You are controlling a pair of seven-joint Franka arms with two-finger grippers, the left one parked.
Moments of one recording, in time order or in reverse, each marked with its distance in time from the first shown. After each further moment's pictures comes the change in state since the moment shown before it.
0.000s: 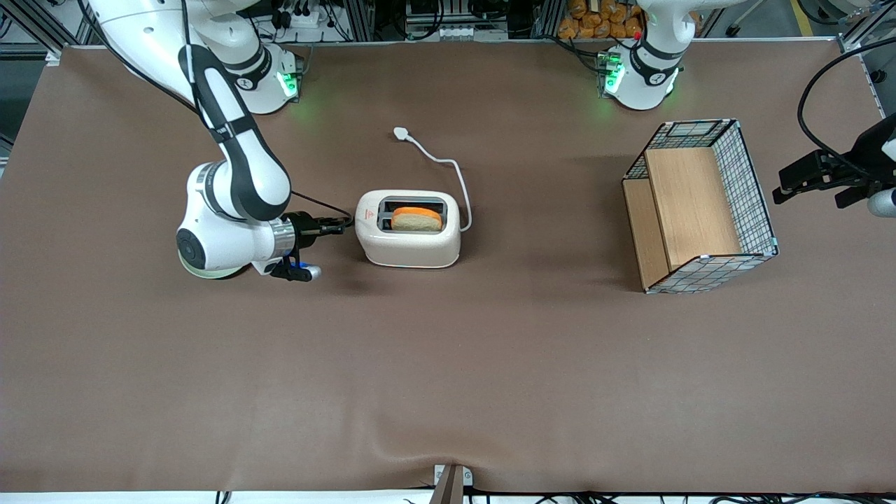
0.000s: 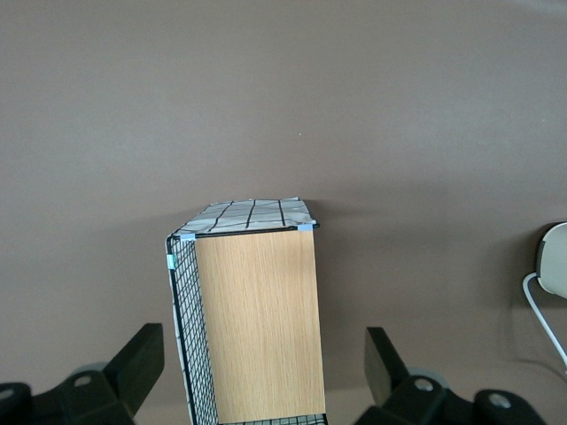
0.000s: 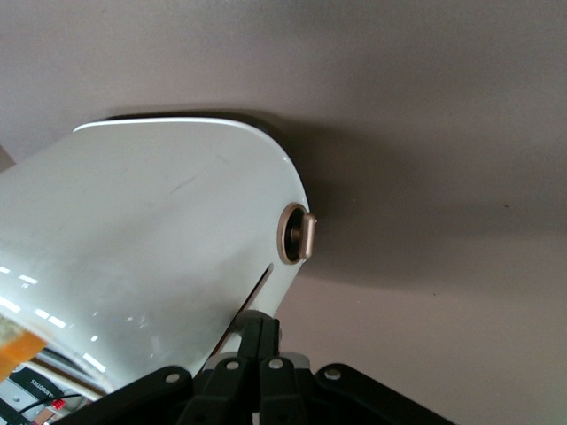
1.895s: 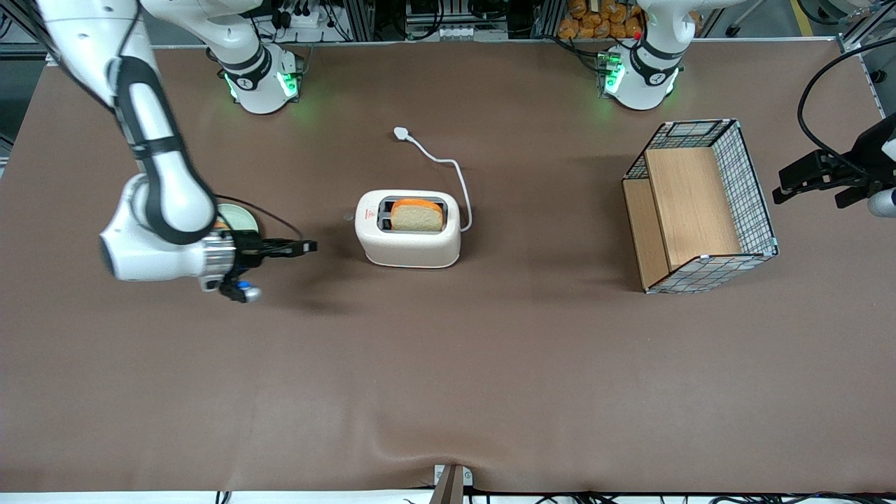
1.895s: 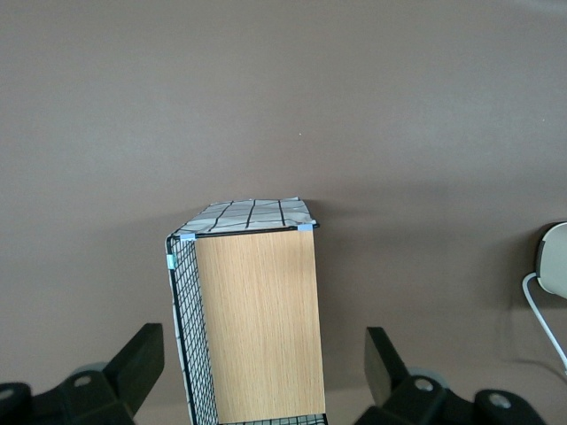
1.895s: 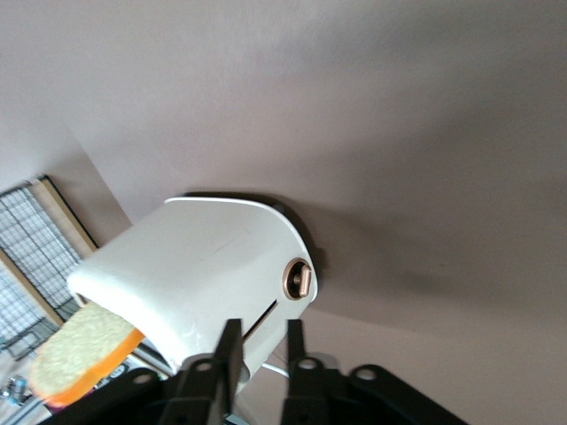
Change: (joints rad) arm -0.207 -0.026 -0.027 0.050 0.104 -0.071 -0.135
